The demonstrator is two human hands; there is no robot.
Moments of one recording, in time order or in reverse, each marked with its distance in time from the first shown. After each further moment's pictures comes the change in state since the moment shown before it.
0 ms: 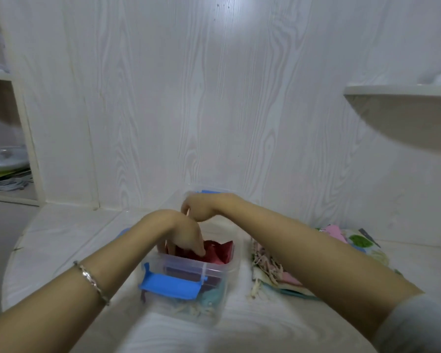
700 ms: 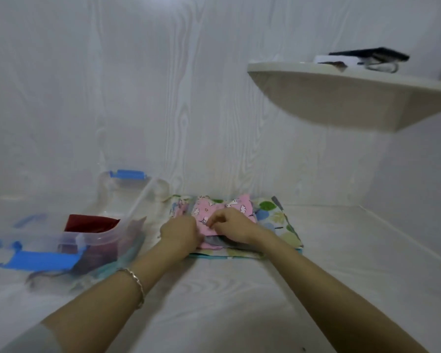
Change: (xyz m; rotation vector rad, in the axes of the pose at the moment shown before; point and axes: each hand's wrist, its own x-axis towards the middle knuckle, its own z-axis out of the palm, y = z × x) left_hand 0.092 0.171 0.101 0.054 0.710 0.146; right_hand -0.189 0.190 0.112 0.571 0.447 0.222
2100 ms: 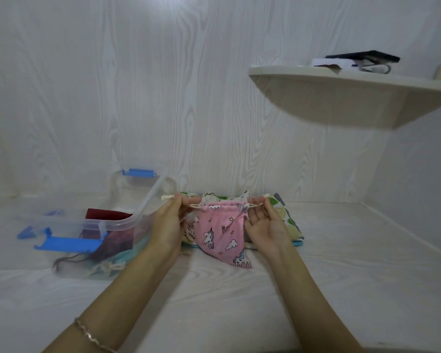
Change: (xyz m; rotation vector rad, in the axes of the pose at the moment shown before) left_hand -0.080 -0.007 -0.047 -1.836 0.251 -0.076; right_hand -0.071 -0.006 -0.003 1.896 0.424 0.013
